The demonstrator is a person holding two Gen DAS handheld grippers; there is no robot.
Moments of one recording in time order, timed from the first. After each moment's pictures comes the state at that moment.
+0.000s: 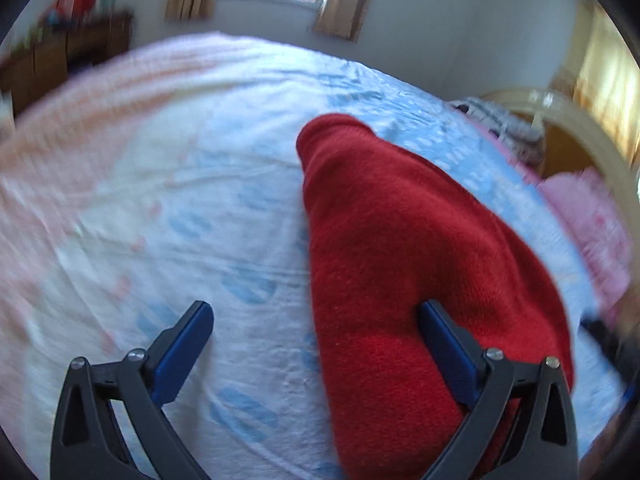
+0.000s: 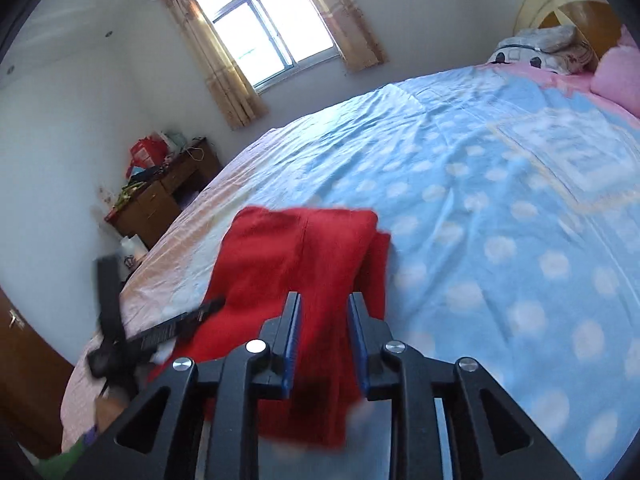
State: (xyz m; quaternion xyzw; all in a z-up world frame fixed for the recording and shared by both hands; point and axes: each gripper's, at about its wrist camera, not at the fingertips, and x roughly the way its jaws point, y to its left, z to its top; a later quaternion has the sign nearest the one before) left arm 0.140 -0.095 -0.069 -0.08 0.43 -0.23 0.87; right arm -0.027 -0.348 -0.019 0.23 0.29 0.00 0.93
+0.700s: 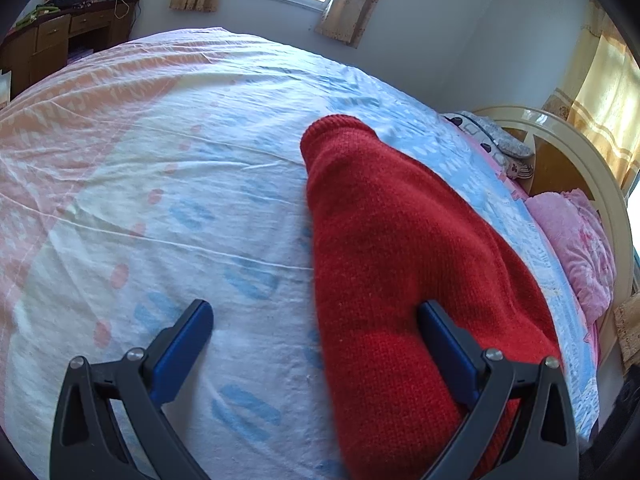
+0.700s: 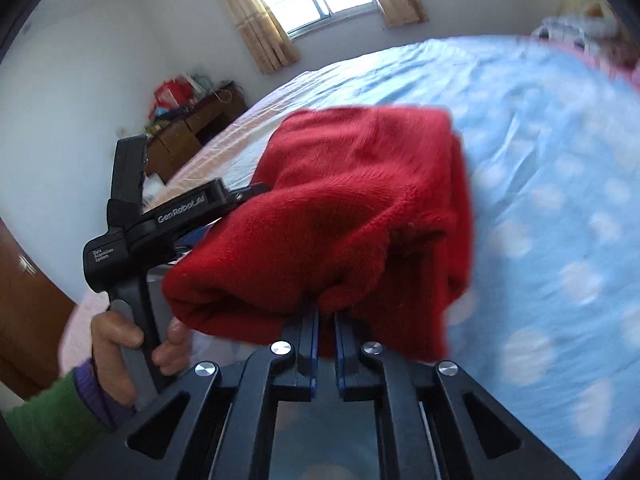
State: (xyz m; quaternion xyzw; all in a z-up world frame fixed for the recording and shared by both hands) left arm 0.131 -0.085 -0.071 -0.11 0.42 -0.25 0.87; right arm -0.019 -0.292 -0.041 0.15 0.35 0.03 0.93
